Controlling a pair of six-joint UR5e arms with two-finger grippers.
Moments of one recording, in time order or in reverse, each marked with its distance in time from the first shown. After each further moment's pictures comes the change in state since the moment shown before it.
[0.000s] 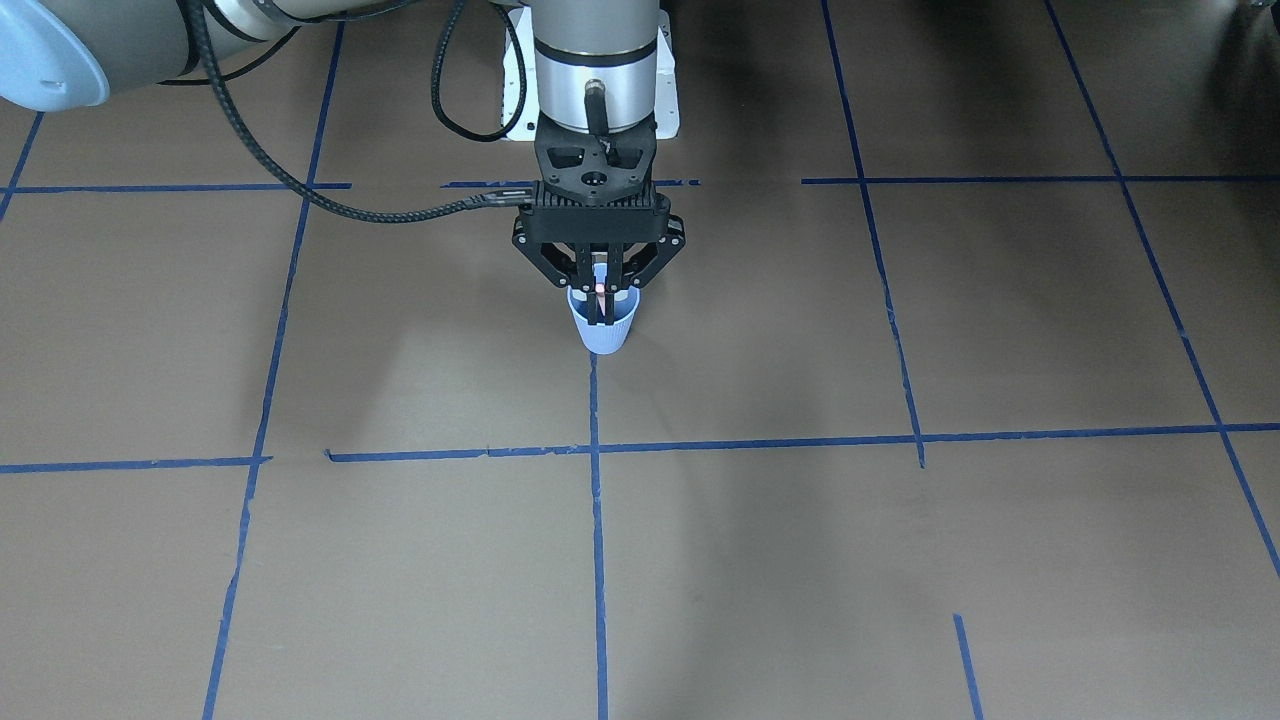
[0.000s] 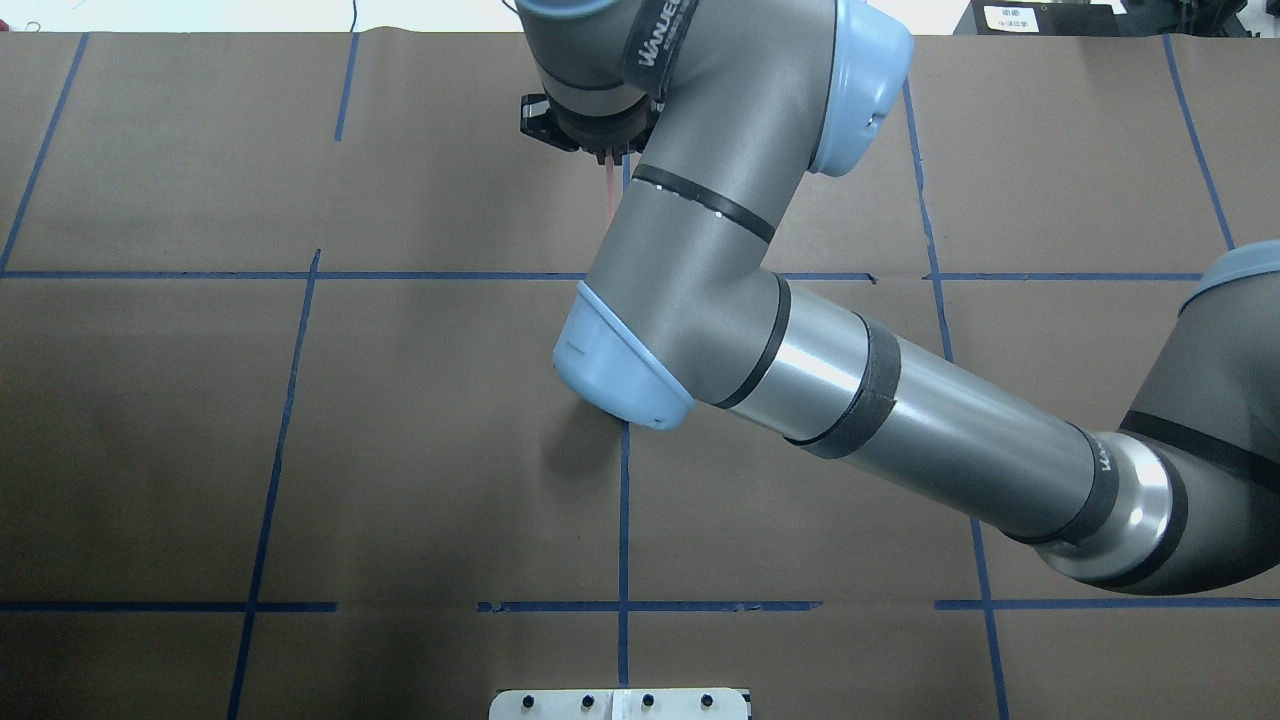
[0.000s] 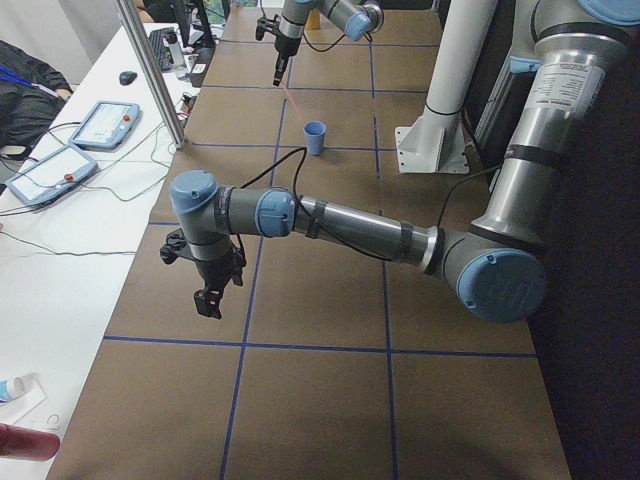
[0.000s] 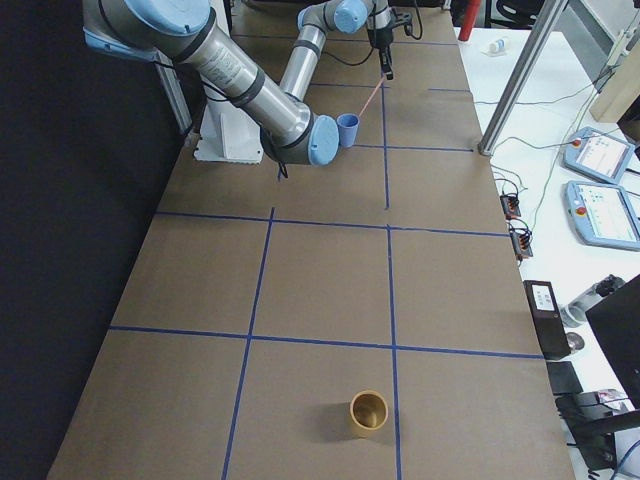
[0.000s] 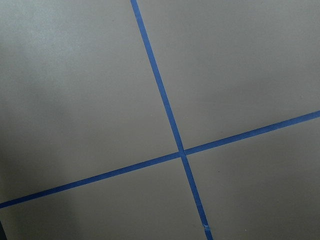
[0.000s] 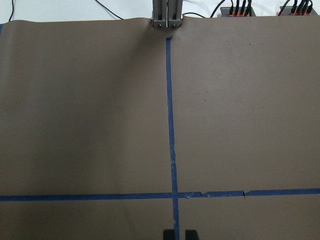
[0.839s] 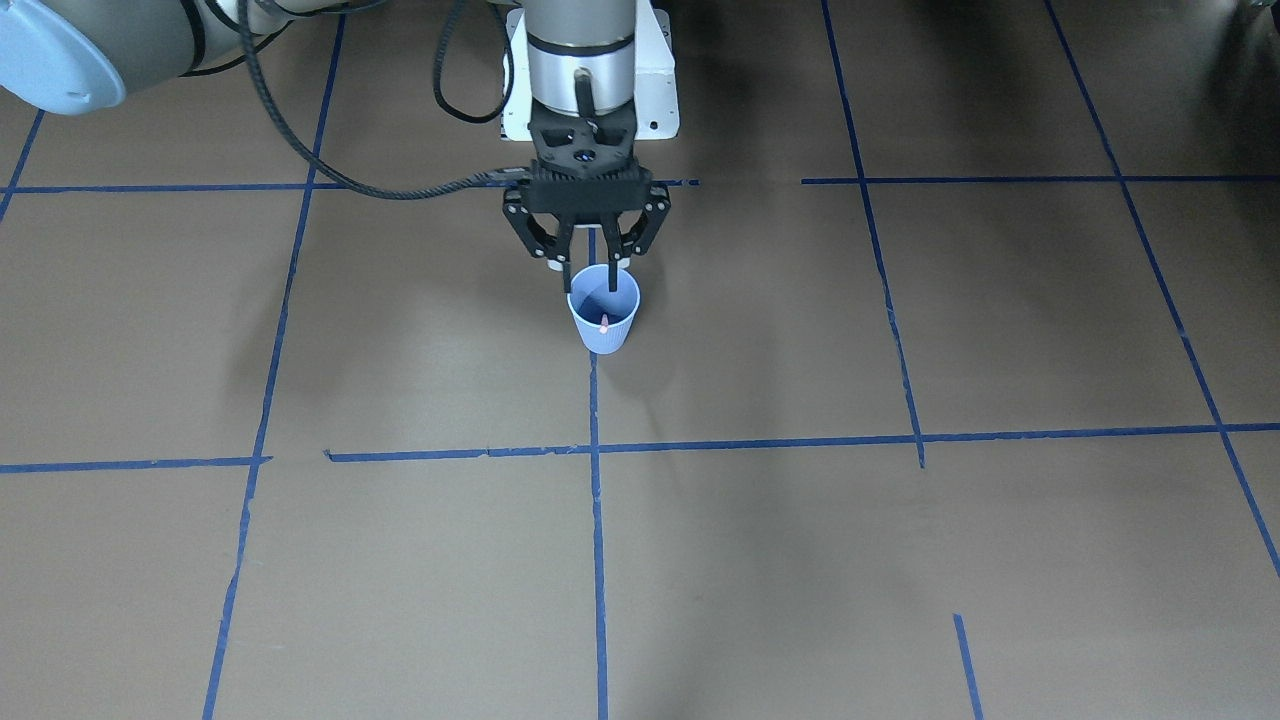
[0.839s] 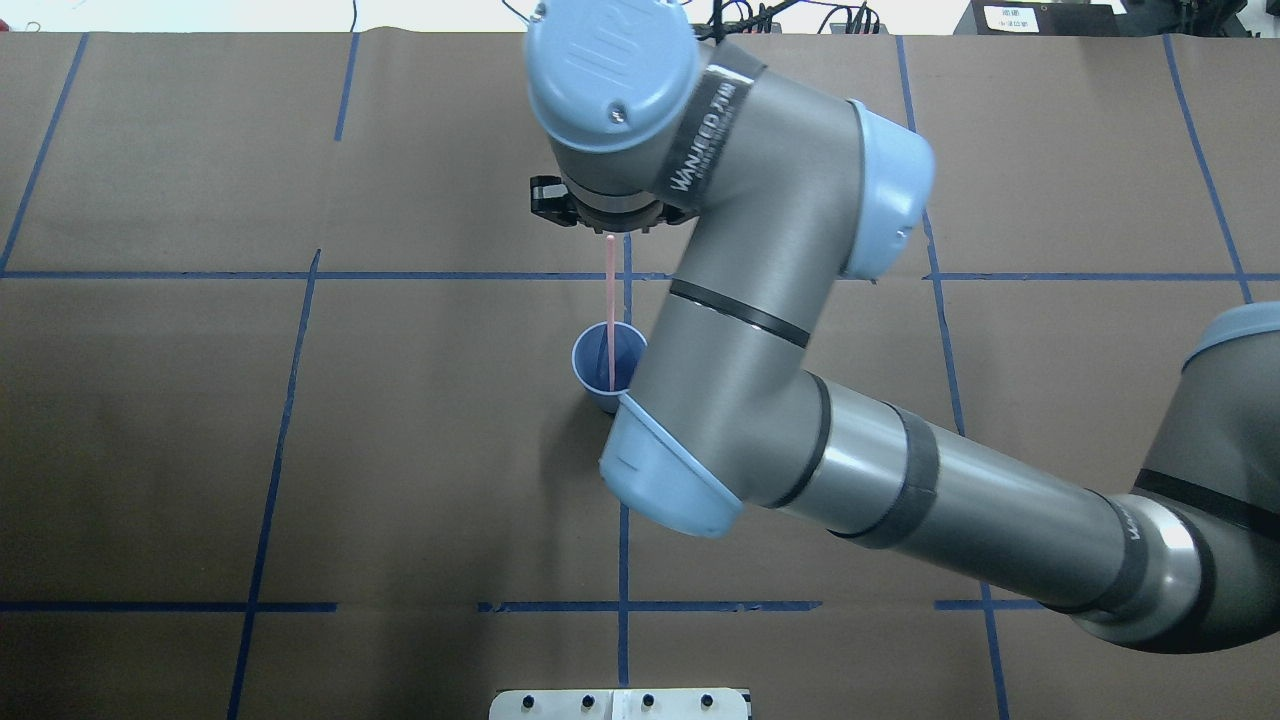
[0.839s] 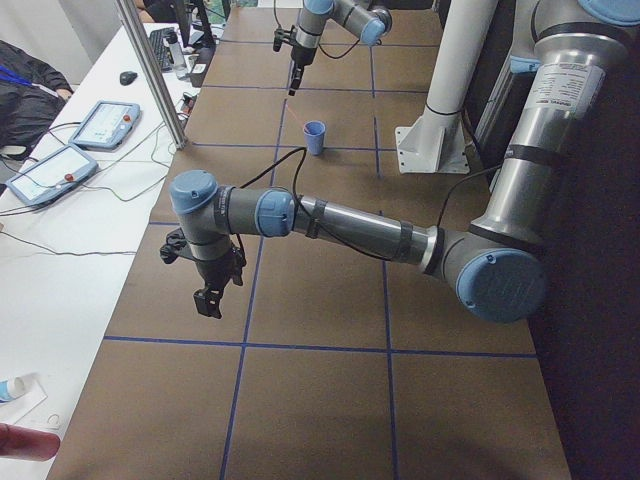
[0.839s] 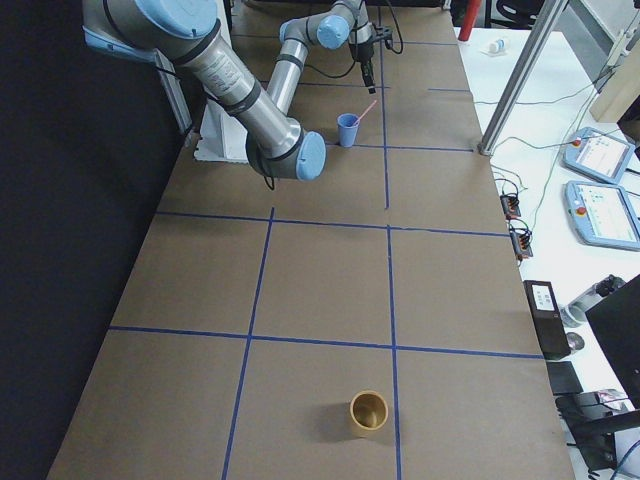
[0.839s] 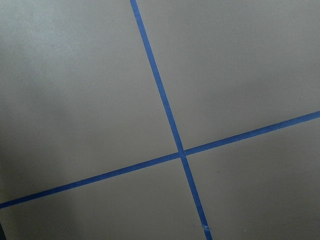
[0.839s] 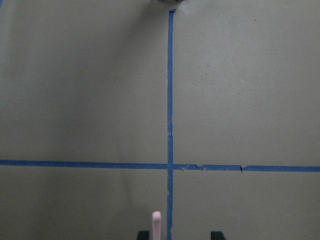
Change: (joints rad) left arm 0.001 -0.002 0.002 0.000 -0.001 -0.004; right arm -0.062 -0.109 0.141 -0.004 -0.031 0.006
